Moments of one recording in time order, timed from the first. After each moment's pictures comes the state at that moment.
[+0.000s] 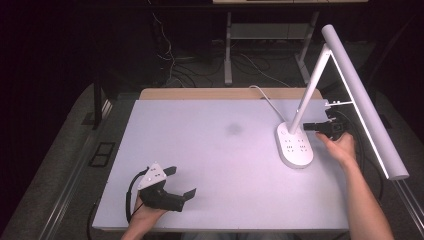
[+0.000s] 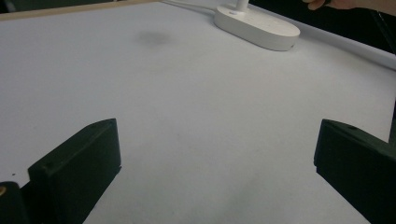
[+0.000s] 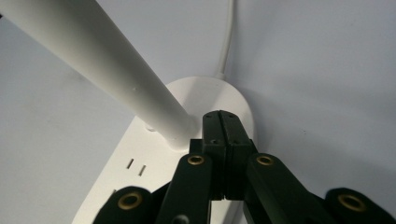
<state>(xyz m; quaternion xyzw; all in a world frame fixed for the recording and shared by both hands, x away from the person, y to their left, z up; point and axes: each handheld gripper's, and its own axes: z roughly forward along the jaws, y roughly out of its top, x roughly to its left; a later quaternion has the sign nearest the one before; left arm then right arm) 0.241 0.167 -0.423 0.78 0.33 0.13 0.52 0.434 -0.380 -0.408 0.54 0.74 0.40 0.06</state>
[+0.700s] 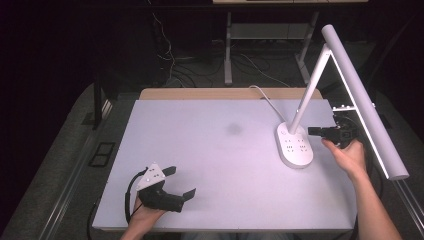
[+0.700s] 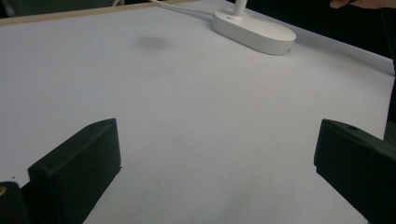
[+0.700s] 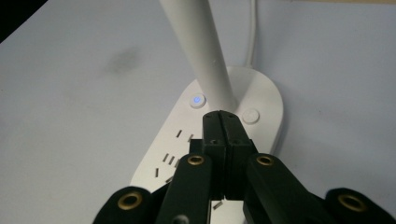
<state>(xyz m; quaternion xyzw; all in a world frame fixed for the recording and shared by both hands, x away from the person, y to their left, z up) 0.239 0.168 -0.421 0.77 0.33 0.13 0.53 0.387 -0.373 -0.381 0.53 0.74 0.41 0.08</state>
